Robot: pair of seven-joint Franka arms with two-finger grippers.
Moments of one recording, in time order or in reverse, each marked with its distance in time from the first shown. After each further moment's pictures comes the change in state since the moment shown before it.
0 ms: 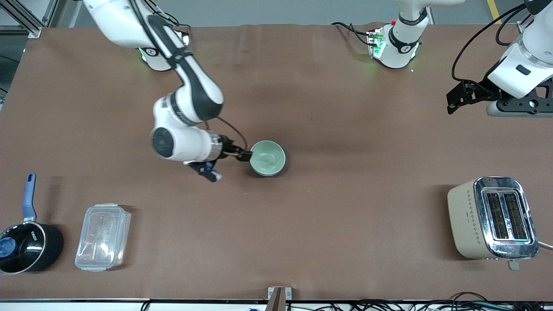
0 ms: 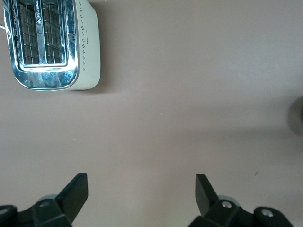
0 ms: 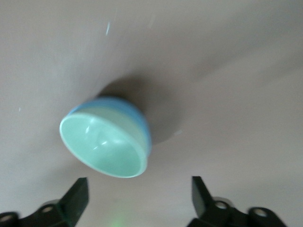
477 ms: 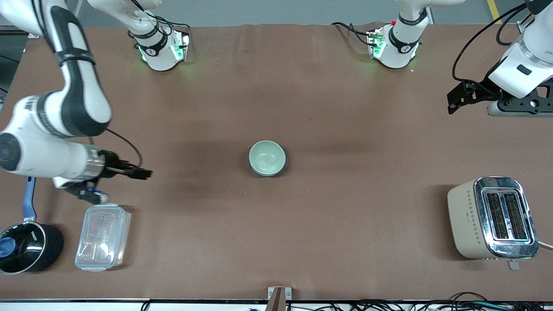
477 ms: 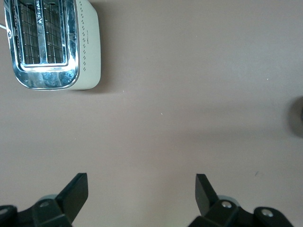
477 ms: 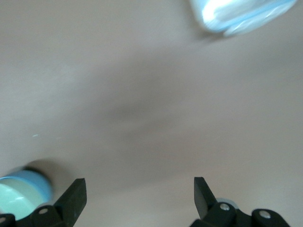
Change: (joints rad) left arm 0.001 -0.001 0.001 0.000 0.000 -0.001 0.000; right arm -0.365 -0.085 -0.016 0.066 -0.270 -0.148 -0.423
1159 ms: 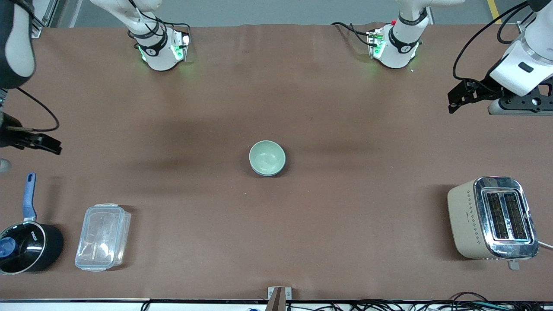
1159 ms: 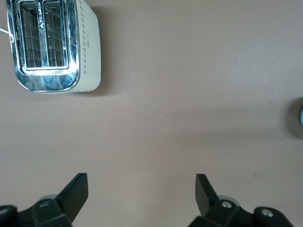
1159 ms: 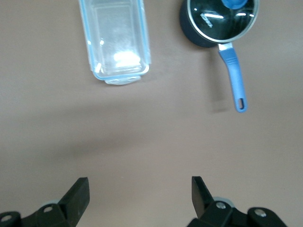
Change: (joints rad) left arm -0.003 -0.002 -0.001 0.013 0.000 0.000 0.002; right arm -0.171 -0.221 0.002 0.004 -0.286 -0.092 -0.318
